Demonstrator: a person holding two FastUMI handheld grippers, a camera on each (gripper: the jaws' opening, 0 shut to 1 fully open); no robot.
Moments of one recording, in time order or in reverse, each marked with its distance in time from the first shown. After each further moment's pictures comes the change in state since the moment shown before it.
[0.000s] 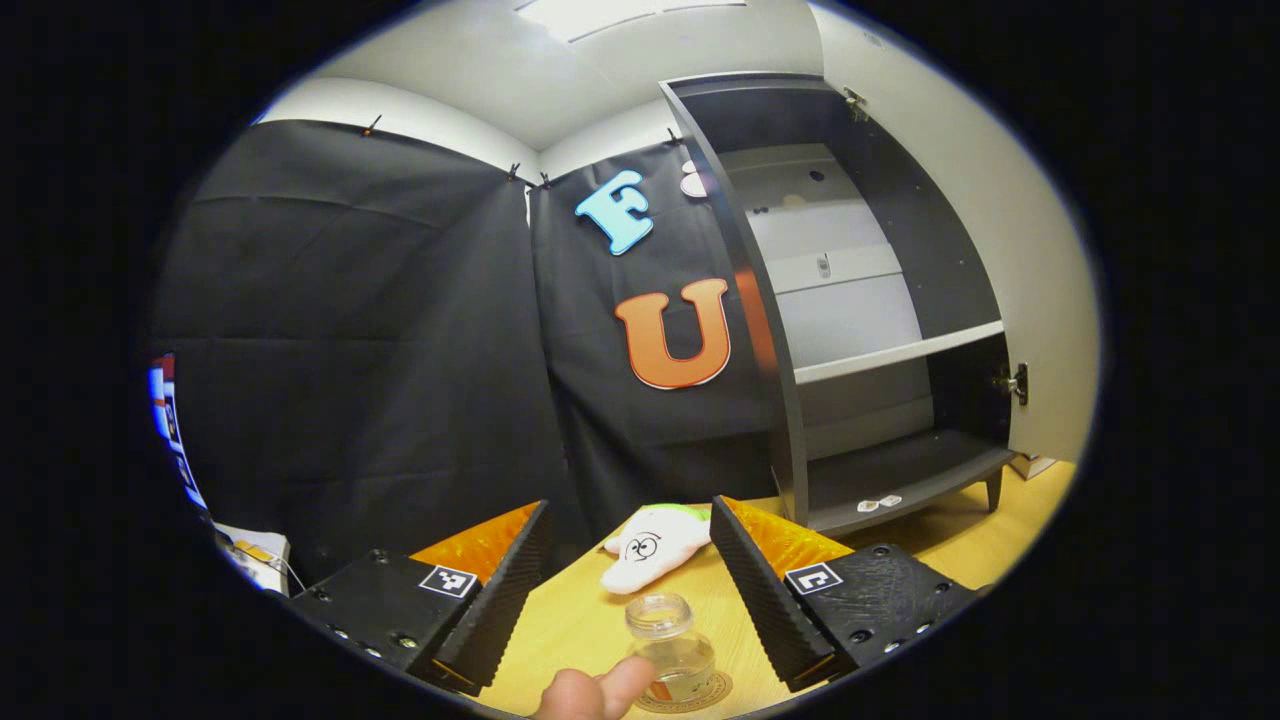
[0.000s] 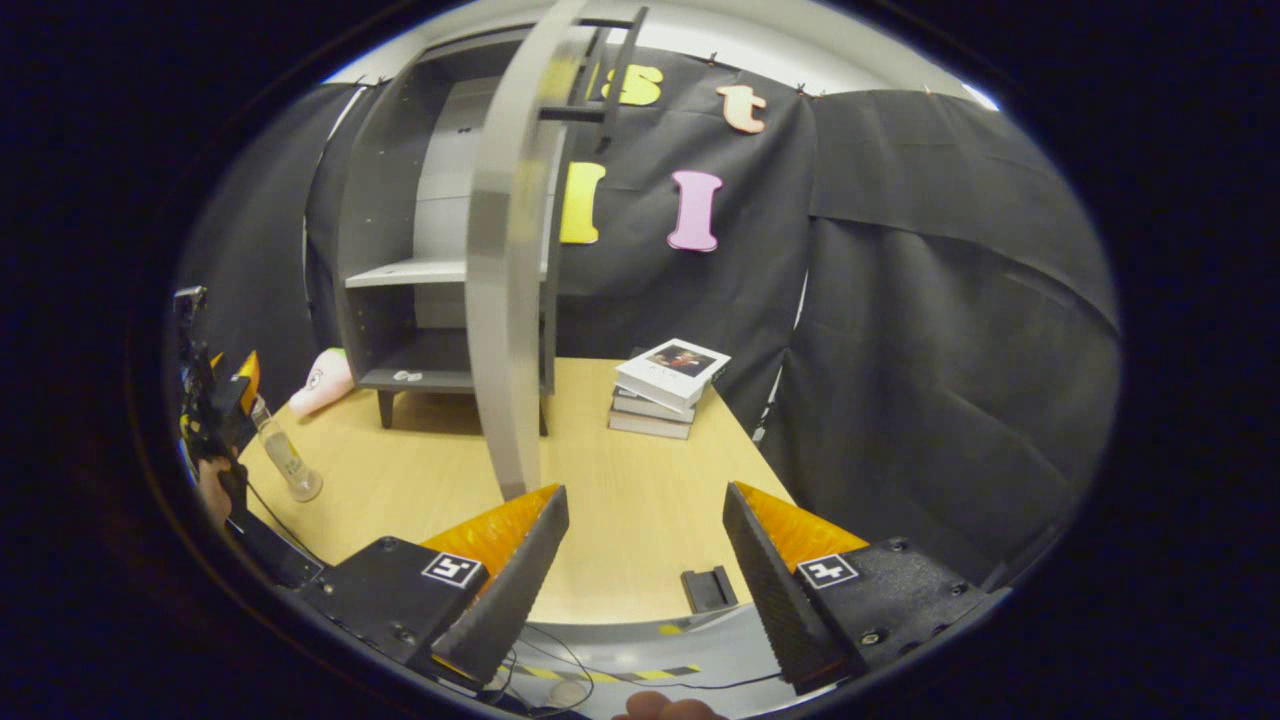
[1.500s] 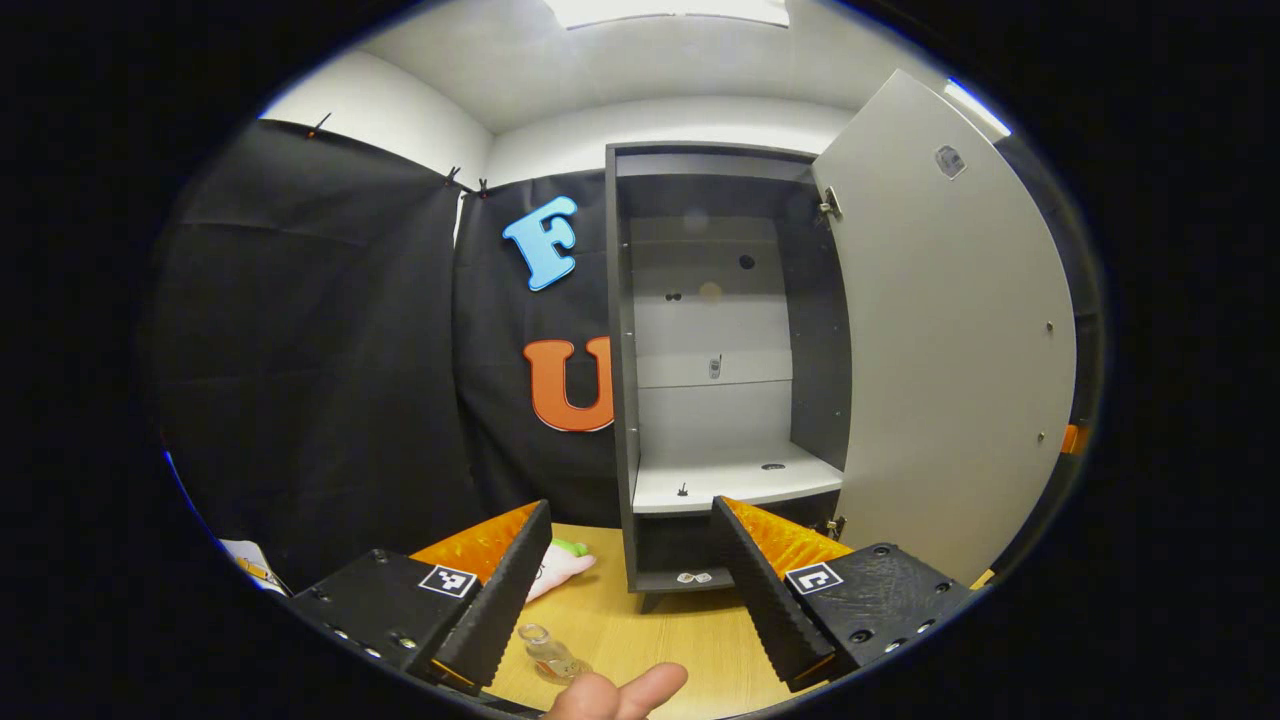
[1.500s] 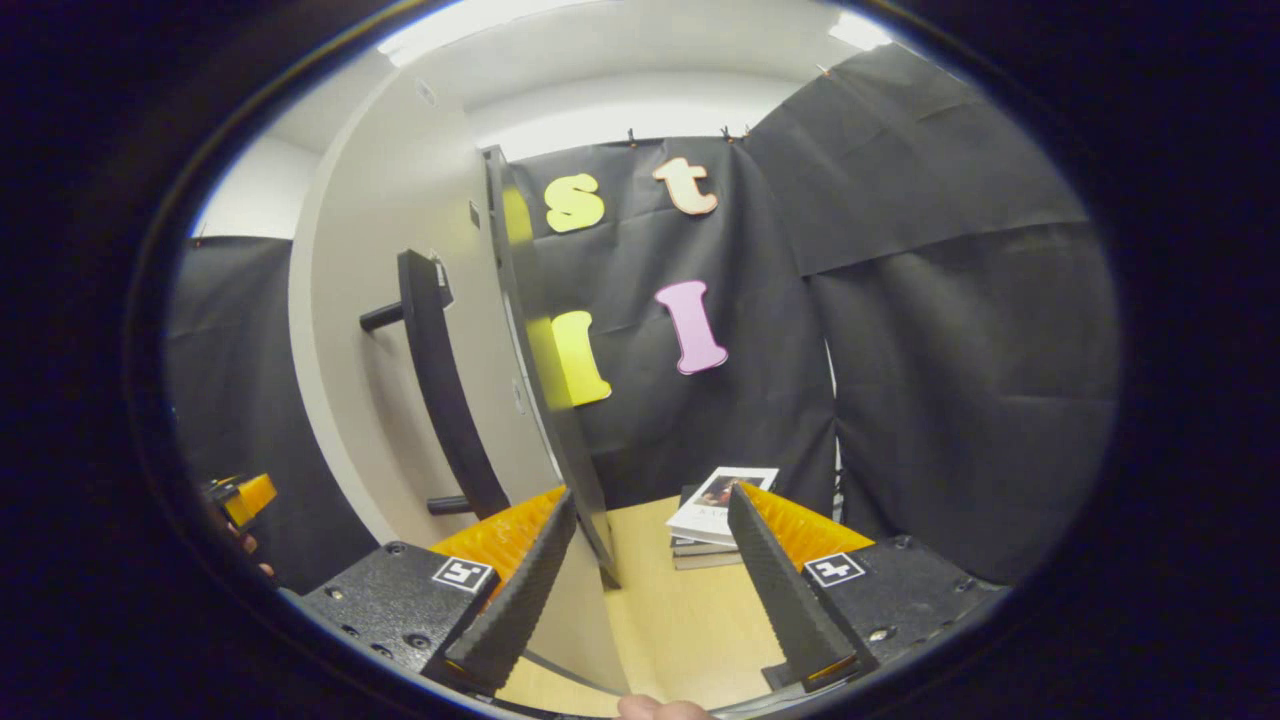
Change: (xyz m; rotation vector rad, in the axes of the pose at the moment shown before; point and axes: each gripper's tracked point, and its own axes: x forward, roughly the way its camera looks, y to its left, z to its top) left arm -0.076 -0.082 0.187 -0.154 0.101 -0.270; right arm -0.027 0.027 0.158 0.288 -0.310 0.188
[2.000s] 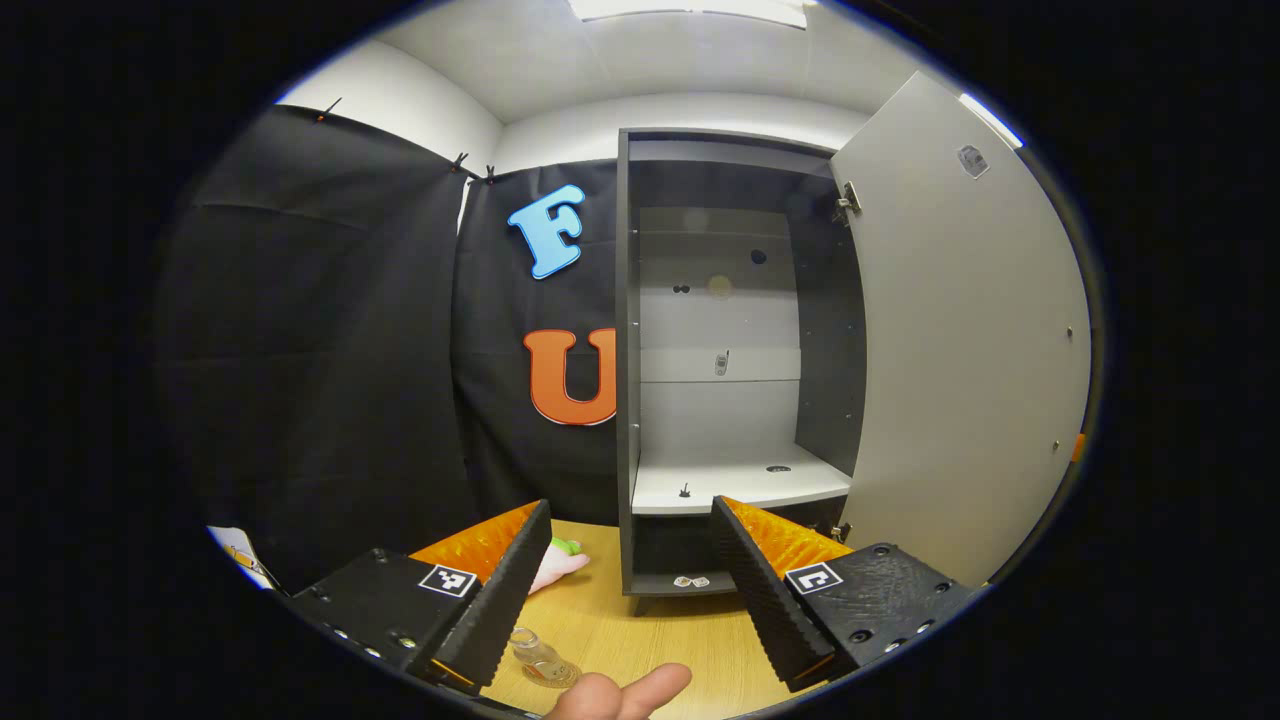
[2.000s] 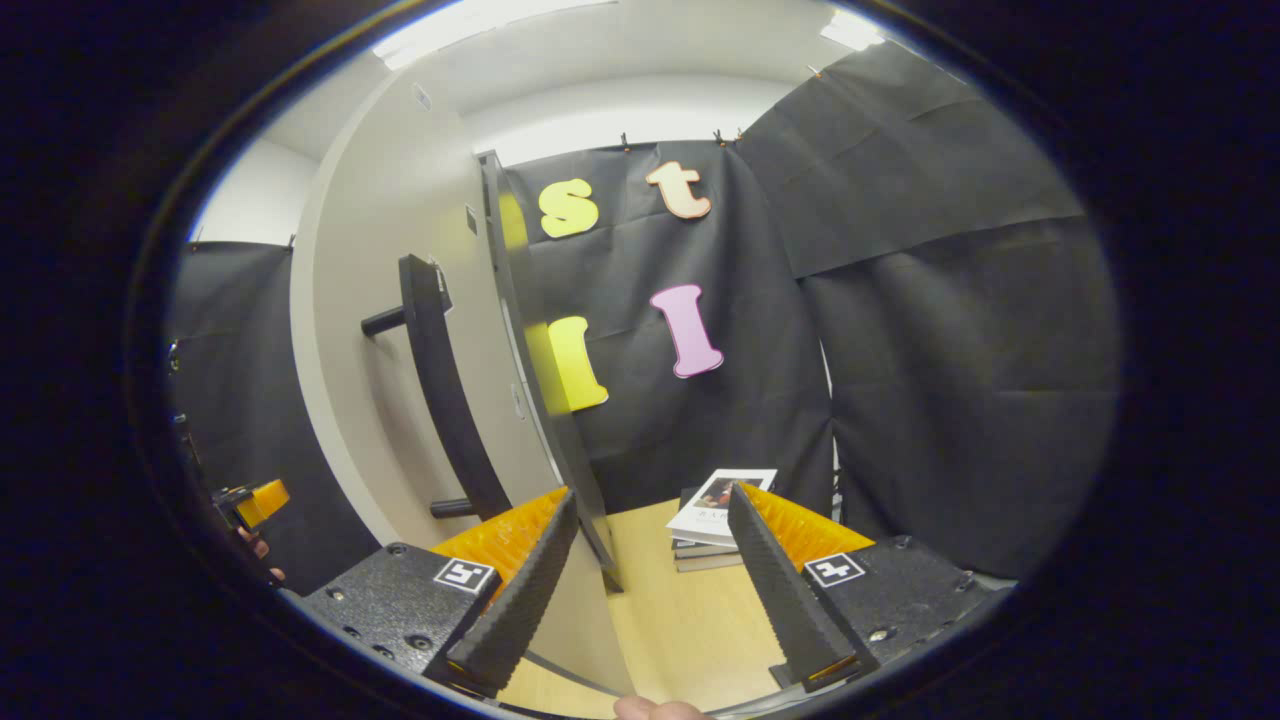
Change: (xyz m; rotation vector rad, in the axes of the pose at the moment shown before) left arm 0.023 0.004 -0.003 -0.022 0.004 0.001; right arm -0.002 0.005 -0.003 0.014 -0.010 -0.017
